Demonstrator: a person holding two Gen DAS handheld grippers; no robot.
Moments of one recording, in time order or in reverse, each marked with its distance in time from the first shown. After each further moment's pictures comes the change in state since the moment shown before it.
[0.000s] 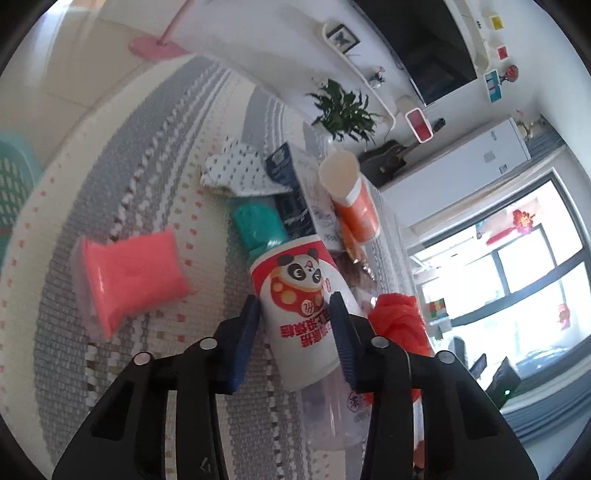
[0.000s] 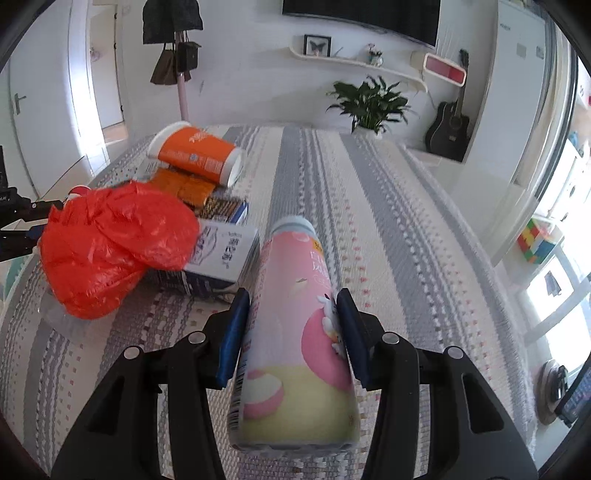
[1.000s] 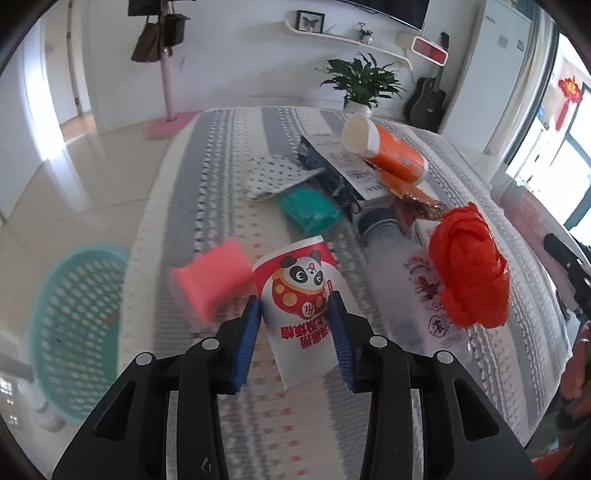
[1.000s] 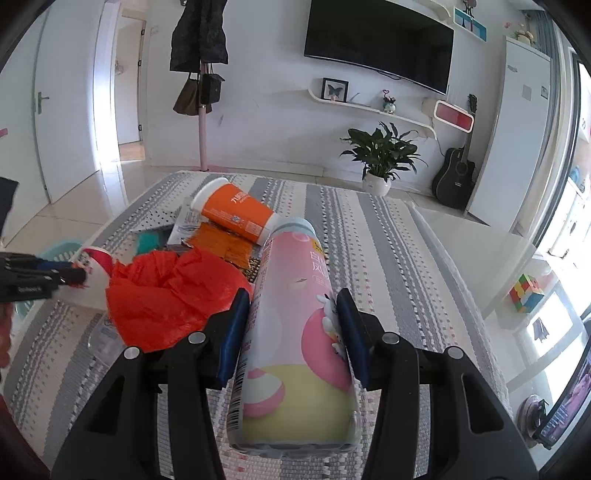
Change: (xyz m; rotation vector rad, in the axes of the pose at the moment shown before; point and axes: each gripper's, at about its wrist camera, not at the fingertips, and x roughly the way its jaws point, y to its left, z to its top) left arm -0.016 -0.044 -0.031 0.433 0.021 0.458; right arm -0.051 0.033 0.028 -0.067 -0.153 0.021
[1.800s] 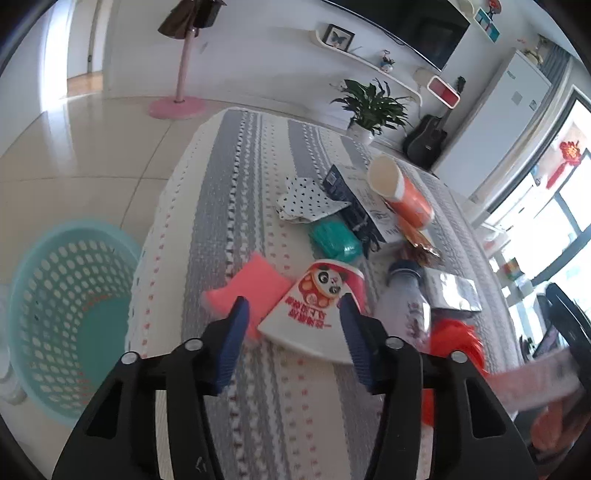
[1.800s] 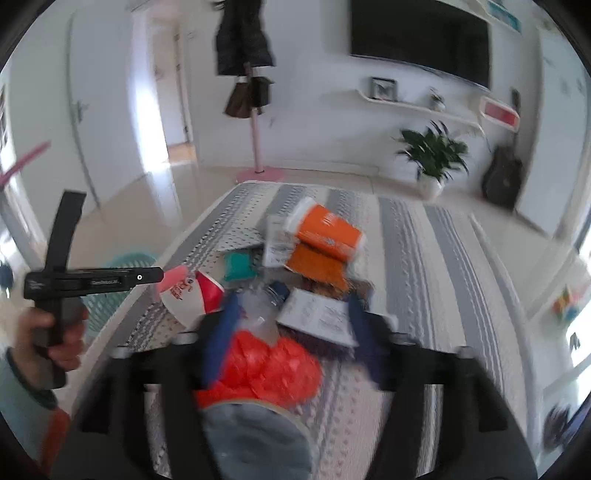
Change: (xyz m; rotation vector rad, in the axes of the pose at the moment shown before) left arm -0.004 0.057 0.013 -0.189 -0.031 -0.128; right arm -0.032 0.045 0.031 0.035 0.021 0.198
